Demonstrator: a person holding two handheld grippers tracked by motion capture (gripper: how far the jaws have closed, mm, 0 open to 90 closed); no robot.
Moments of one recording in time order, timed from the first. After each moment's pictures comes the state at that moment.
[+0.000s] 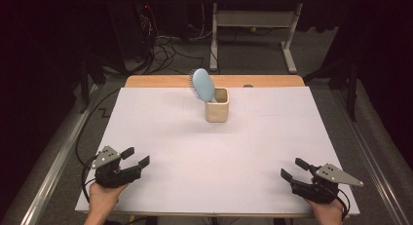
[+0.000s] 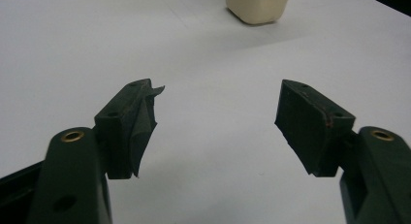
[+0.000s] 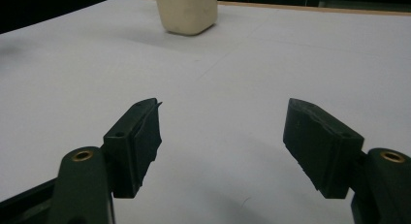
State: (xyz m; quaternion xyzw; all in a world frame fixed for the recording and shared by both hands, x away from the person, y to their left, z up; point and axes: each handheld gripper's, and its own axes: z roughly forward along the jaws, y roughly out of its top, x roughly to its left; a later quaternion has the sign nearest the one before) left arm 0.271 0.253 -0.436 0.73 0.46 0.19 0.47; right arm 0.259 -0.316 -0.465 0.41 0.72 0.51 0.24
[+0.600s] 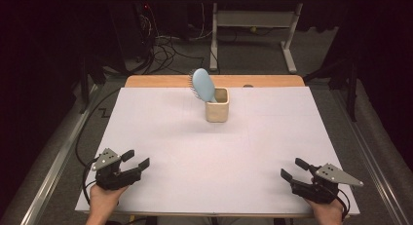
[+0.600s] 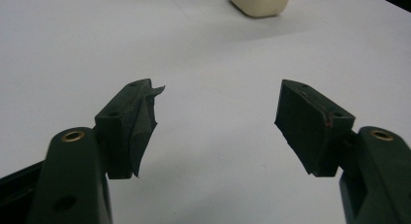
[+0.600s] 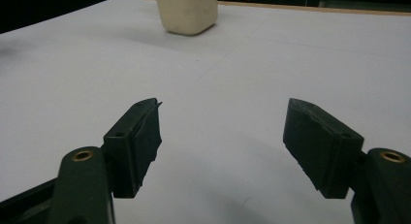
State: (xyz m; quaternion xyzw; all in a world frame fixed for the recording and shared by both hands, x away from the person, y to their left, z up) left arm 0.269 0.255 -0.444 0.73 0.47 0.18 0.47; right arm 0.259 -0.316 -0.465 0.41 0.72 0.50 0.24
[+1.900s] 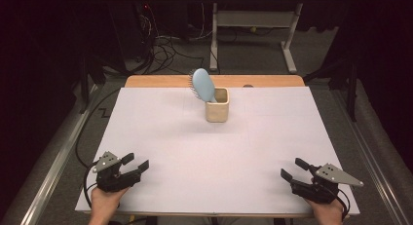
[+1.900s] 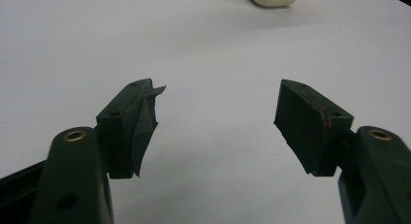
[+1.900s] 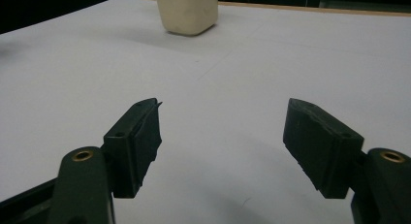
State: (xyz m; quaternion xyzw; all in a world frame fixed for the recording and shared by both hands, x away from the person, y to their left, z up) left arm 0.269 0.258 -0.460 0.72 0.48 0.17 0.46; right arm 0.259 -0.316 -0.465 0.41 0.72 0.51 0.24
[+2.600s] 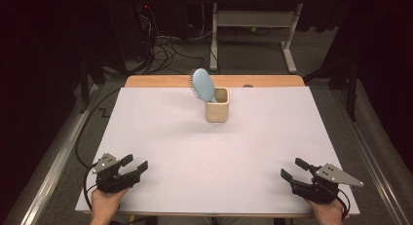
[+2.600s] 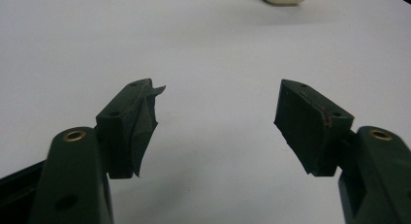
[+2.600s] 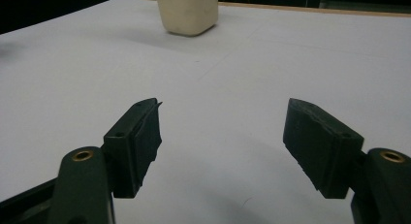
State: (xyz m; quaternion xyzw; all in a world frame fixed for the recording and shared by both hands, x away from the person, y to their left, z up) left arm 0.268 0.261 -0.467 0.71 0.50 0.17 0.46; right arm 0.259 -0.316 -0.464 0.41 0.72 0.51 0.24
